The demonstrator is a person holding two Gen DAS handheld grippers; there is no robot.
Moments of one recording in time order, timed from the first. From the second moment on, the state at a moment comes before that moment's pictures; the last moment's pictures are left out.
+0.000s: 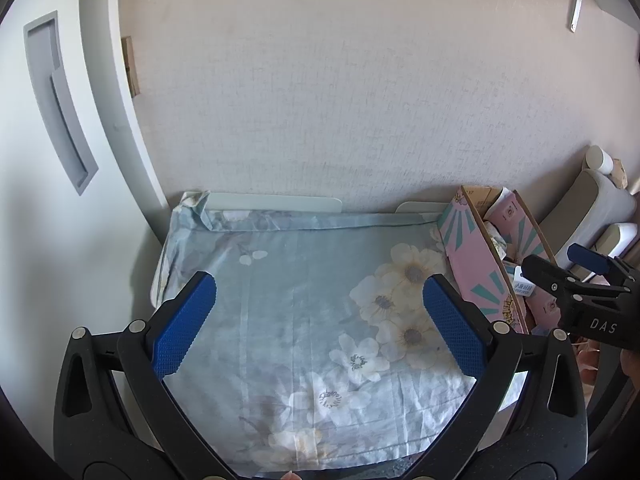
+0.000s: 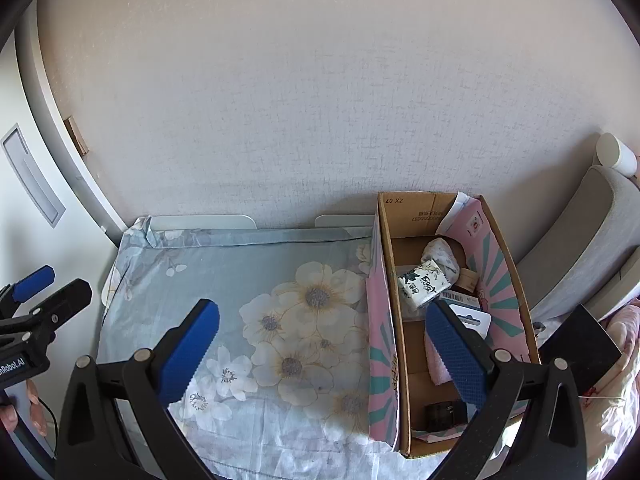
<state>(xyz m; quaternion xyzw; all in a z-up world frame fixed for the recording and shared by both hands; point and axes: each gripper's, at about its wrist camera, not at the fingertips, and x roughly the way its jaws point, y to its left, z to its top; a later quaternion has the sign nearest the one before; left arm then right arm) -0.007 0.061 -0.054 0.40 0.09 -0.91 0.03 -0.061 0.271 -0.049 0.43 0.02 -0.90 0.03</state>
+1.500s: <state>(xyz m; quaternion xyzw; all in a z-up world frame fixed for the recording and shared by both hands) -0.008 0.068 -0.052 0.38 0.05 -0.92 0.03 -0.071 0.270 -0.046 0.42 0.02 -0.91 0.02</state>
